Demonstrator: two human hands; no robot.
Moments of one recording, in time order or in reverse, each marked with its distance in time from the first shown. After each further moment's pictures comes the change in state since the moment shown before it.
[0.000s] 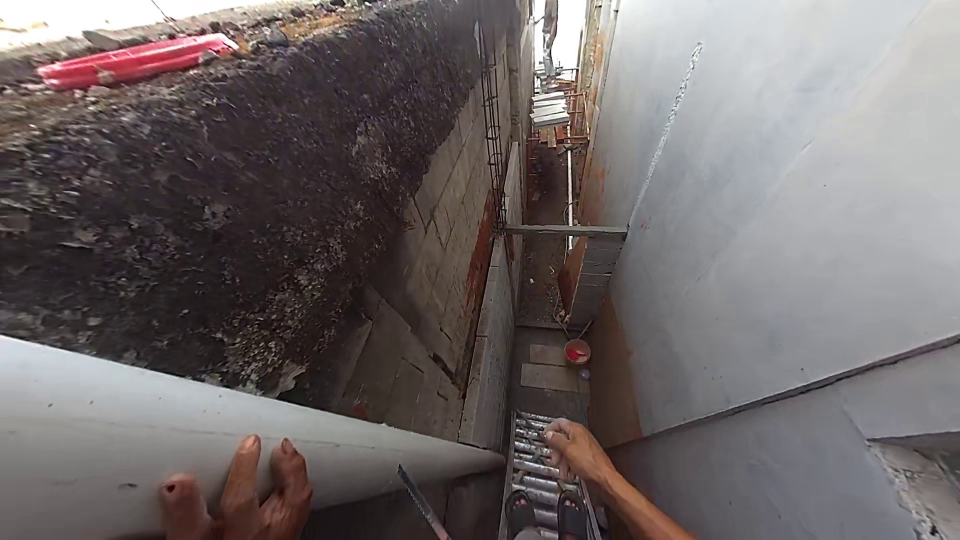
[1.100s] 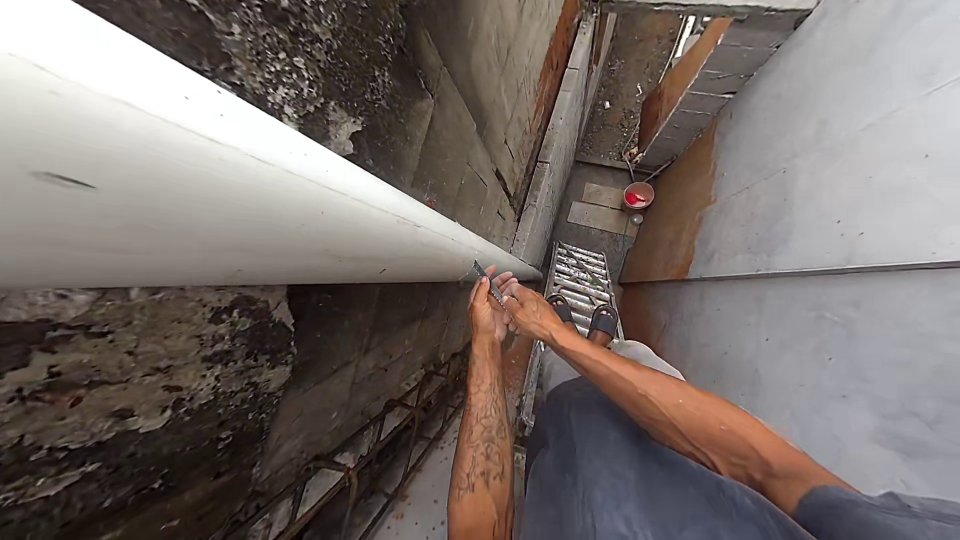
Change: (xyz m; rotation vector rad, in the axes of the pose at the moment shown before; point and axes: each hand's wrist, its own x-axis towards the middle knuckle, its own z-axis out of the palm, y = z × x) left_hand -0.197 0.103 -0.019 -1.217 -0.753 -2.066; right_hand 0.001 -0.042 0.205 -0.214 -0.417 -0.036
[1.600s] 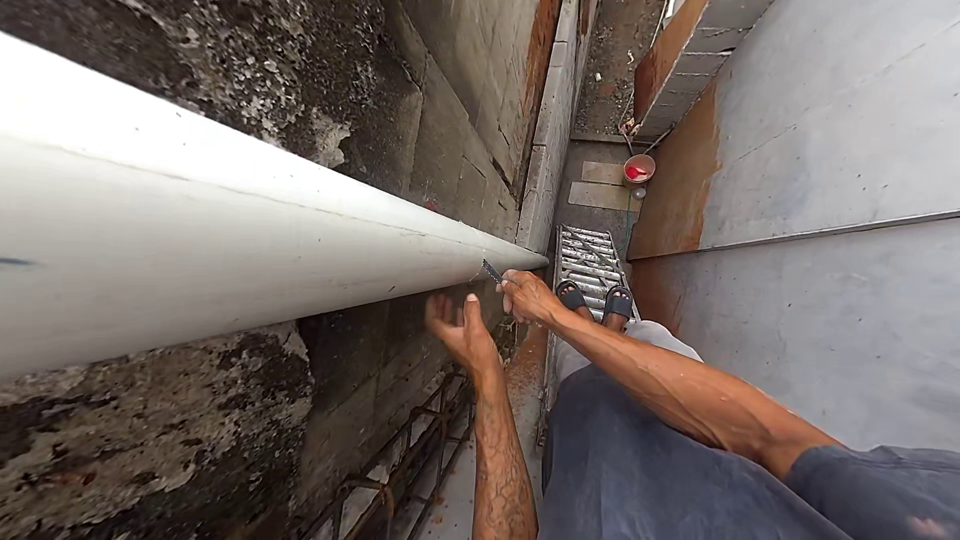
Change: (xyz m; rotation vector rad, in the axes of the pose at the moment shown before) left_hand -0.056 0.059 -0.004 0.567 0.378 0.512; right_hand 0.023 -0.022 0.009 0.174 0.033 0.053
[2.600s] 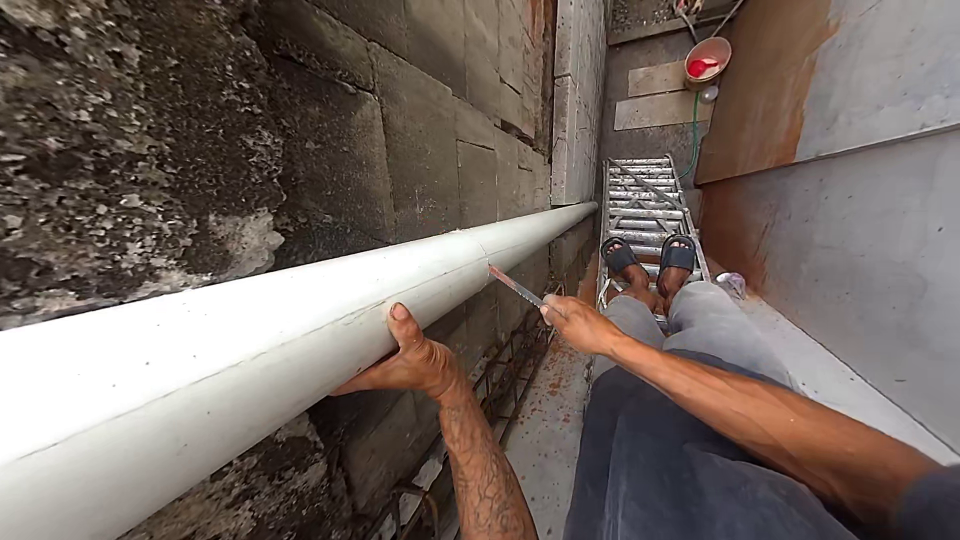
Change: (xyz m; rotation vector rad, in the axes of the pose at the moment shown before) left_hand 0.055 0.077 0.021 0.105 0.405 0.742; right_hand -0.017 0.046 -0.022 -0.092 -0.161 -0.130
